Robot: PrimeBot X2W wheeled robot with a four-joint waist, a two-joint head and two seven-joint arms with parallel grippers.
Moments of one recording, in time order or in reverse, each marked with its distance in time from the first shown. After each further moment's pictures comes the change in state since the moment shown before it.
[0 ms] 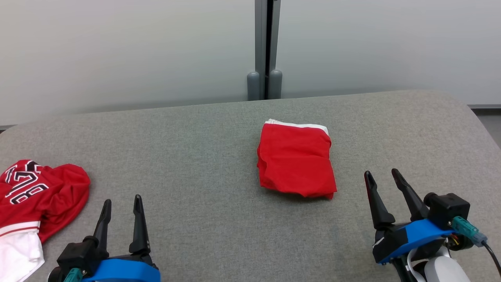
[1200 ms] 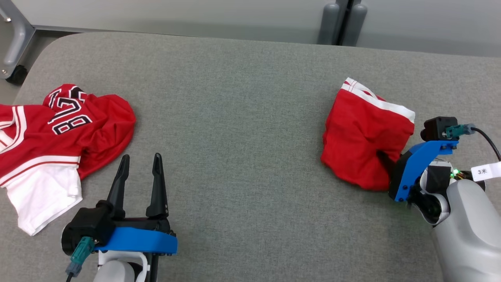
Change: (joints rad) left arm -0.116 0.000 -0.099 -0.077 -0.018 0.000 0.000; right arm -0.417 -0.080 -0.064 0.406 0.089 0.000 0.577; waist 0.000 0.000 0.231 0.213
